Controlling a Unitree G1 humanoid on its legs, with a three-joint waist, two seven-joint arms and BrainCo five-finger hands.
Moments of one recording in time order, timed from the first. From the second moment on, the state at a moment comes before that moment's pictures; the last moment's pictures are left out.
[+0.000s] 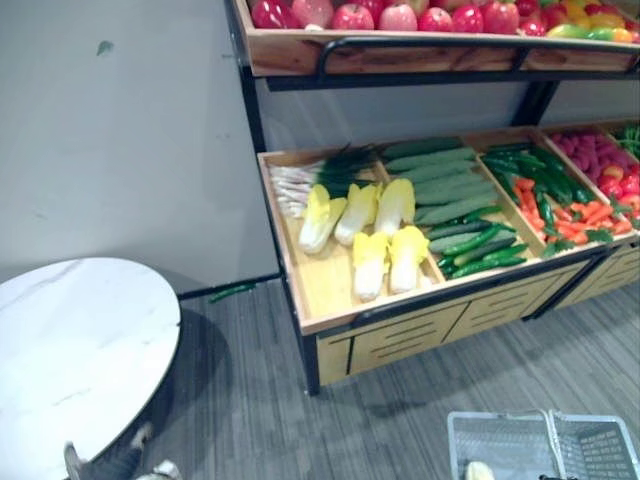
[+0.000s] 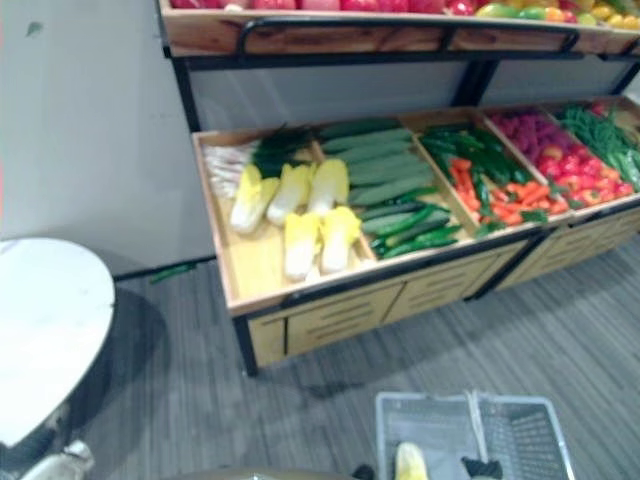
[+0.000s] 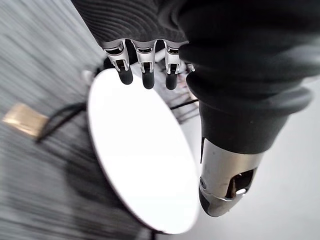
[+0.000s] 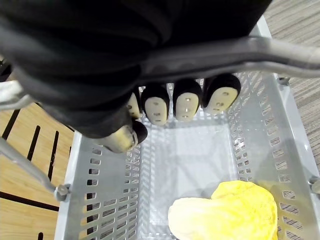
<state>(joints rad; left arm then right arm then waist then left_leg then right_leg) 0.23 0.00 0.76 0.50 0.15 -0.08 0.49 0.07 -0.21 -0.55 1.10 -0.36 -0.03 -0.18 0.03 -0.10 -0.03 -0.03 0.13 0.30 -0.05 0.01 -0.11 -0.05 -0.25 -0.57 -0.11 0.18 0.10</state>
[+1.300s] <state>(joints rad) 0.13 0.02 0.40 0.99 0.24 -0.05 0.22 0.02 -0.18 -0.45 1.06 -0.31 -0.05 -0.18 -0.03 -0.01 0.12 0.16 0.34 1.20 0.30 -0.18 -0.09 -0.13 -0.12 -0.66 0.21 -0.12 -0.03</state>
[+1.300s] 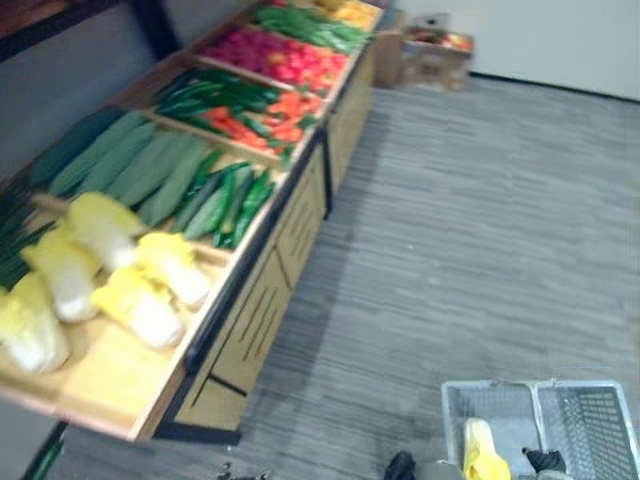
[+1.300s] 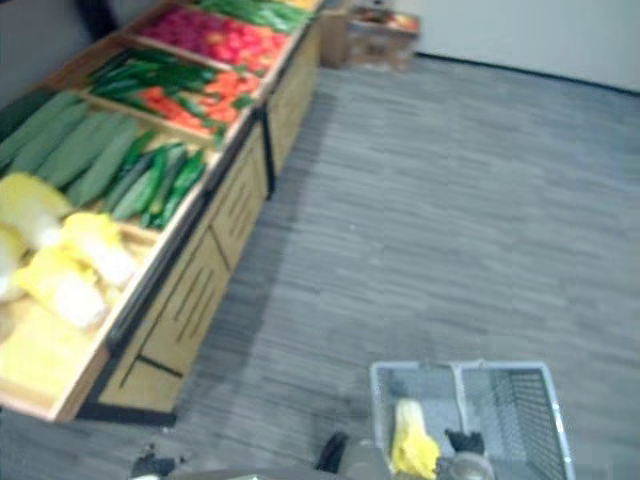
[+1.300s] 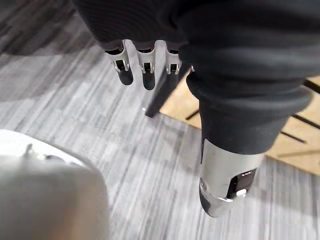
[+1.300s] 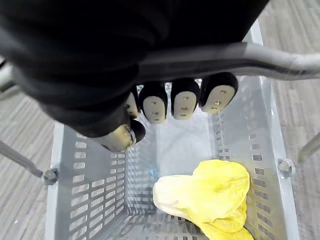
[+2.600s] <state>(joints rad) 0.19 0.07 0.24 1.03 0.17 -0.08 0.19 0.10 -0.16 -0.38 1.00 -0.14 -0.07 -0.16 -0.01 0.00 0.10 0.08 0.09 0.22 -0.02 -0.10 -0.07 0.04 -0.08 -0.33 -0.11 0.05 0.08</state>
